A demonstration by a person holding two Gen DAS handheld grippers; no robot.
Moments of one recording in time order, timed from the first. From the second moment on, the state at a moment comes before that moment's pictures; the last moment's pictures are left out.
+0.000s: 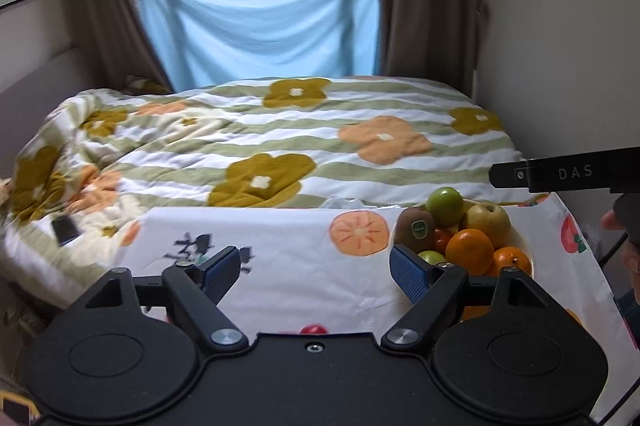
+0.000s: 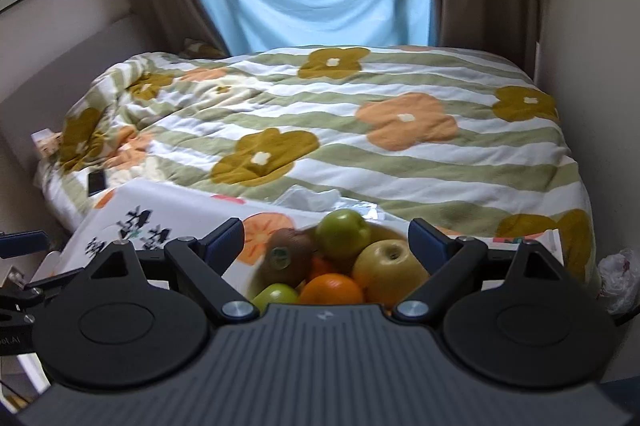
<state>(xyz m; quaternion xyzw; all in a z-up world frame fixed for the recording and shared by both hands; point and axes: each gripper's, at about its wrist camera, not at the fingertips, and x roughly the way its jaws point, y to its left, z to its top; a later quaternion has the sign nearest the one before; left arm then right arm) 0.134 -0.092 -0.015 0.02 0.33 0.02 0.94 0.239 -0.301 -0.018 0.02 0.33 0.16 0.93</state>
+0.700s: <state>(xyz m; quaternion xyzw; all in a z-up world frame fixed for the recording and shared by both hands) 0.090 0.004 -0.037 -0.01 0.33 0.06 0.94 0.181 -0.220 -0.039 0.04 0.36 0.17 0.92</state>
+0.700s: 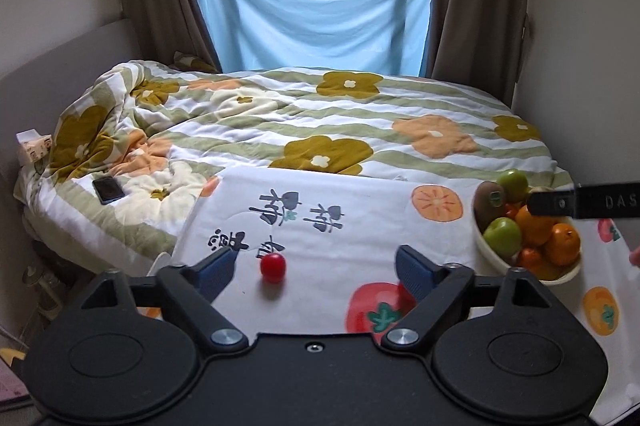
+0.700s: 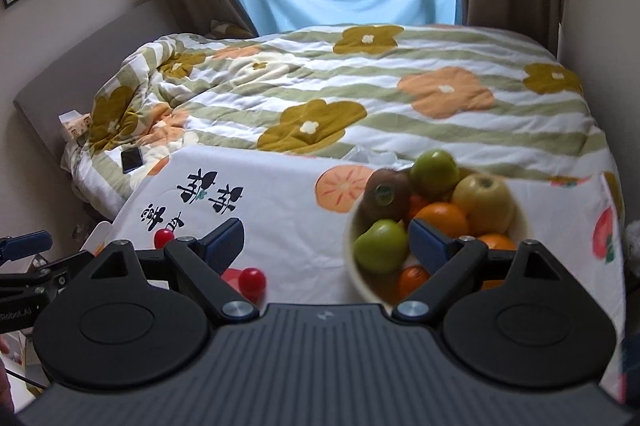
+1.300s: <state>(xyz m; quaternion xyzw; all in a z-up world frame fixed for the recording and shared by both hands) 0.171 0.069 -0.126 0.01 0.37 0.05 0.93 0.169 -0.135 -0.125 -0.01 0.40 0.12 0.91</state>
